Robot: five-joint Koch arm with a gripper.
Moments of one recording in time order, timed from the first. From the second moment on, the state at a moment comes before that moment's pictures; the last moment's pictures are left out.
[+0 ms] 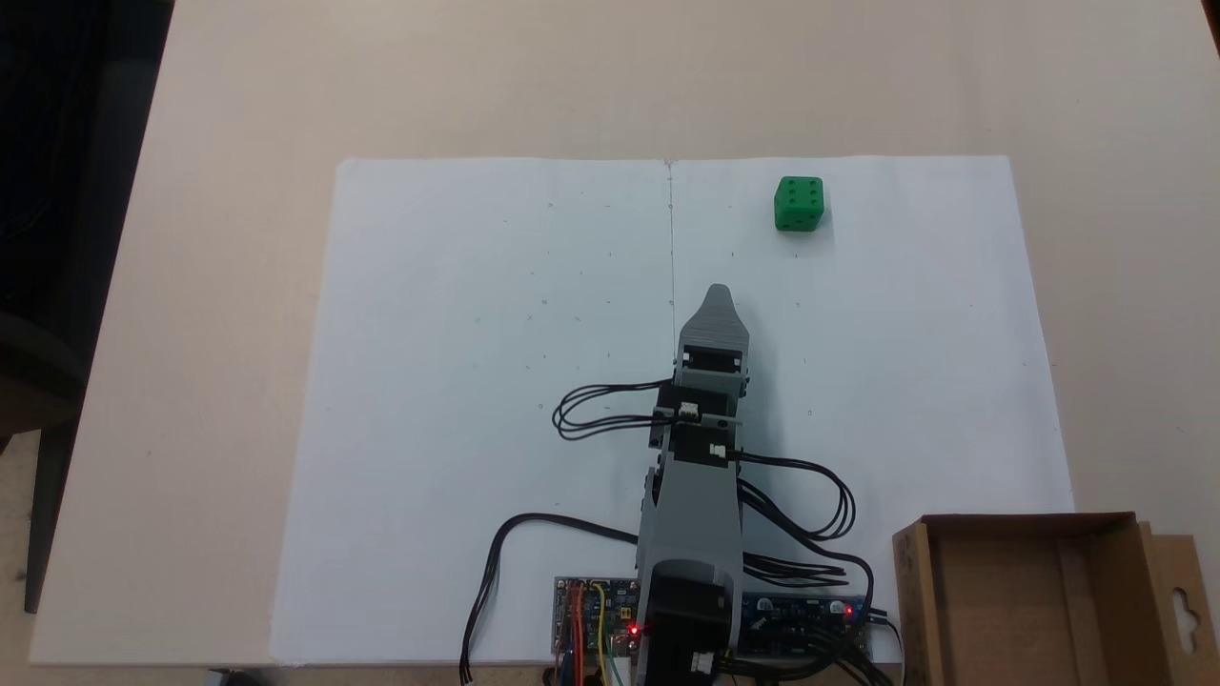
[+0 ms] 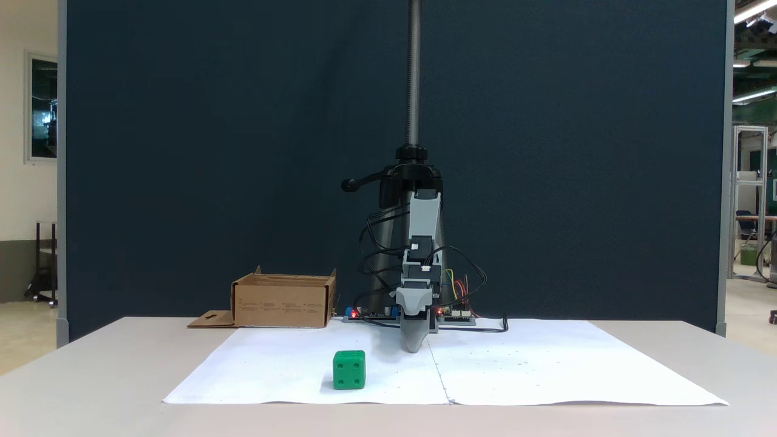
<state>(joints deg) 8.4 128.8 173.4 -27.5 -2.3</state>
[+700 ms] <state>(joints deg) 14.3 117.4 134.8 28.8 -2.5</state>
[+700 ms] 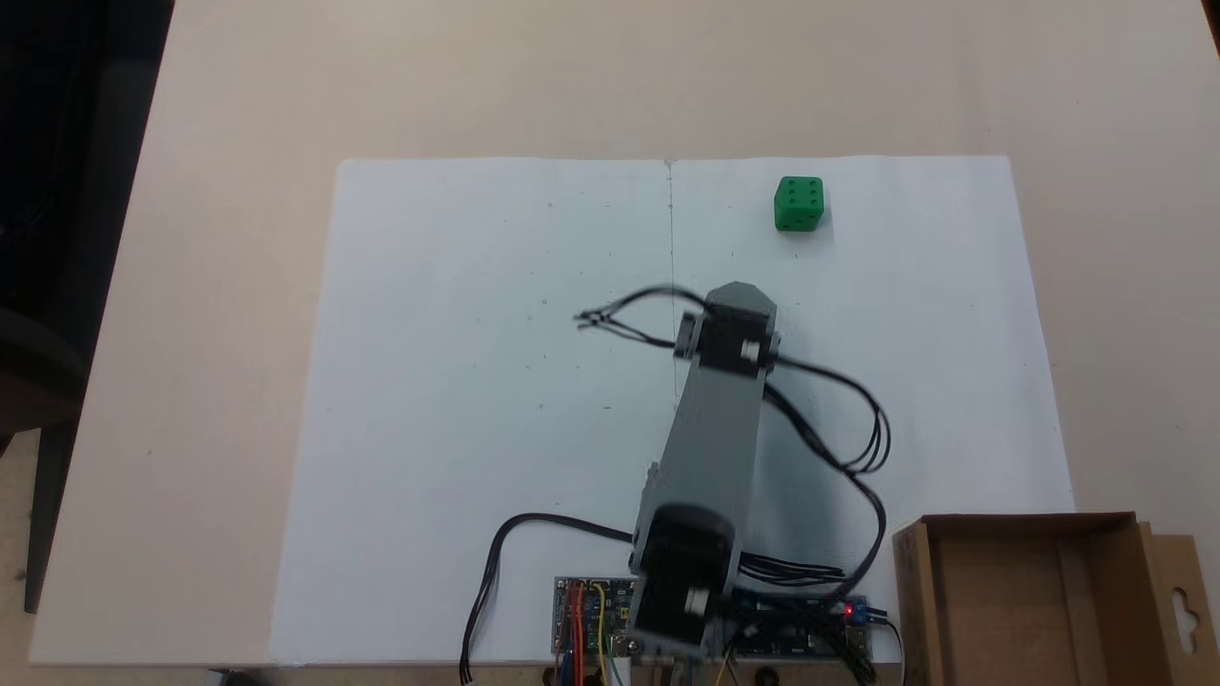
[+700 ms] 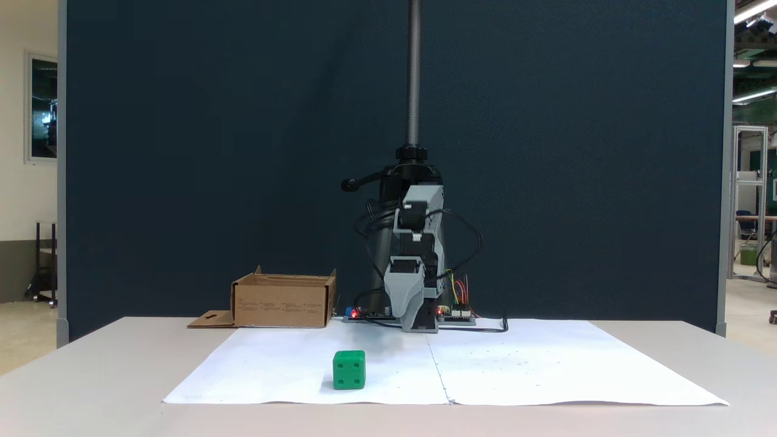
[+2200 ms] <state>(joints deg) 17.4 64.8 65.6 54.3 -18.6</state>
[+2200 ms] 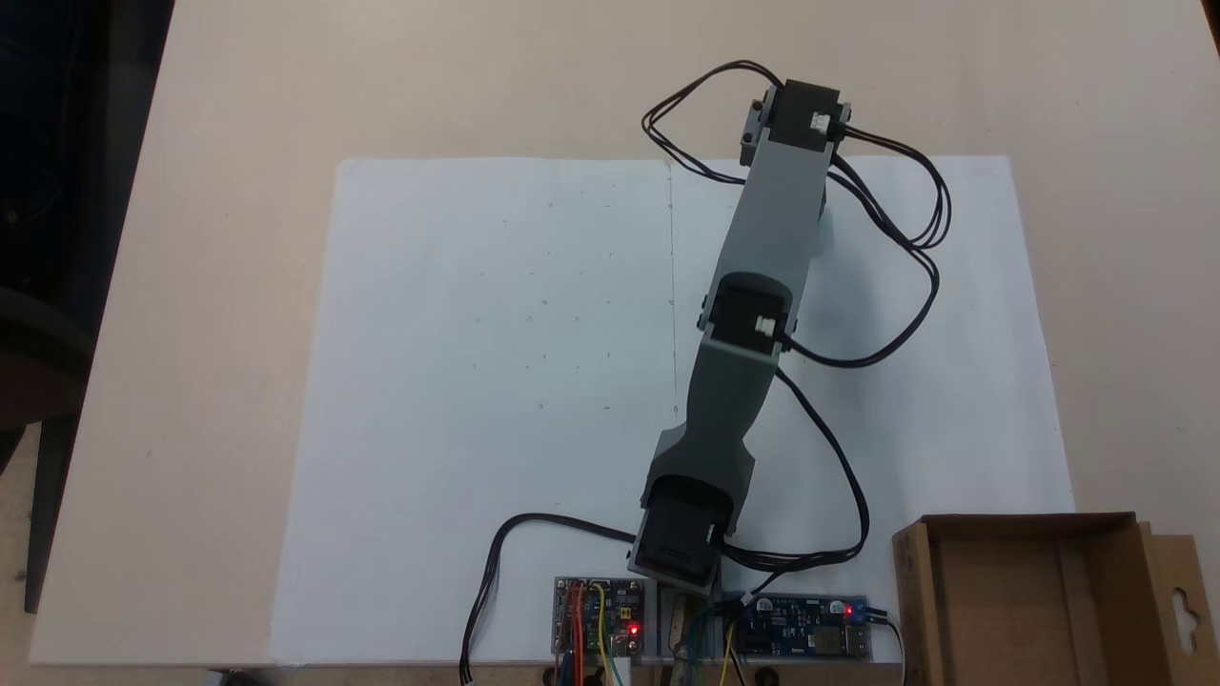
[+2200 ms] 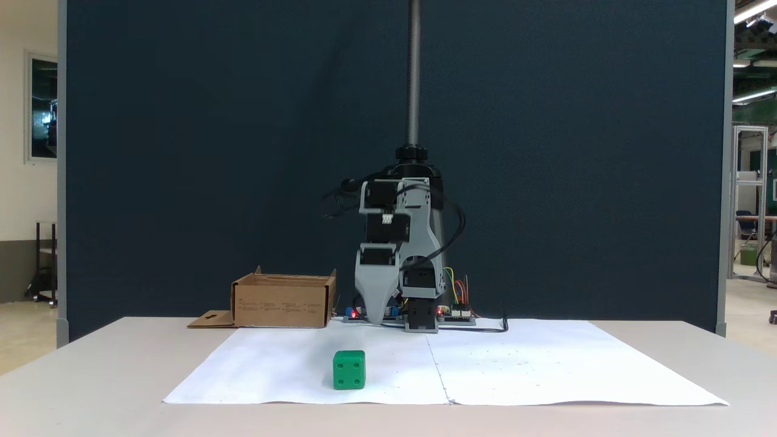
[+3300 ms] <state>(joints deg) 22.5 50.1 52.9 54.3 -24.1</state>
